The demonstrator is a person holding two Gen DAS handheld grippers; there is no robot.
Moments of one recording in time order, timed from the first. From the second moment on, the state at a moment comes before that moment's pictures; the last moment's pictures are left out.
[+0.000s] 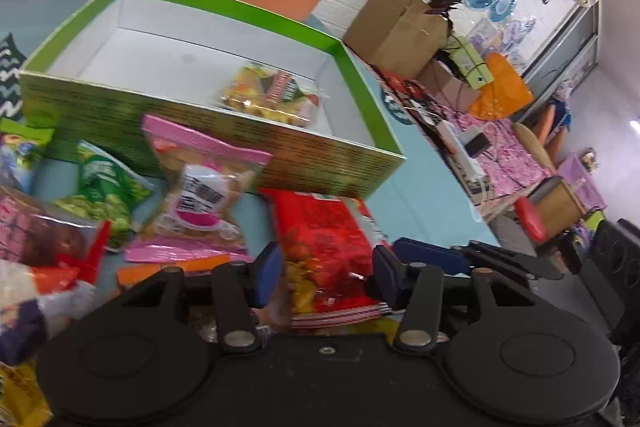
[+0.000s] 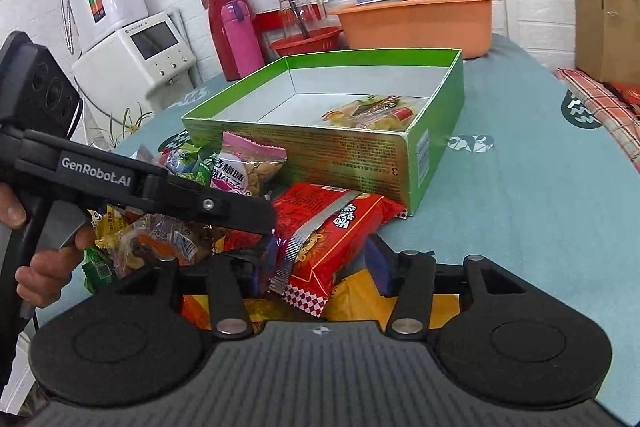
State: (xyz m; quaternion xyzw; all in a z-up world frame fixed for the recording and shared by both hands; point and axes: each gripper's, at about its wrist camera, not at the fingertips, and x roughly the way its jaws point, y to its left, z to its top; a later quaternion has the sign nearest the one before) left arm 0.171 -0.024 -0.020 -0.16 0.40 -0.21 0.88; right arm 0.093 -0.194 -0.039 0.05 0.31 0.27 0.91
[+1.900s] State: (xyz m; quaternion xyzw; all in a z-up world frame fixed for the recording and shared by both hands) left arm 0.279 0.051 0.014 -0.17 0.33 -0.13 0.92; right arm 0.245 -0.104 -0.002 0.00 0.29 0.33 0.90
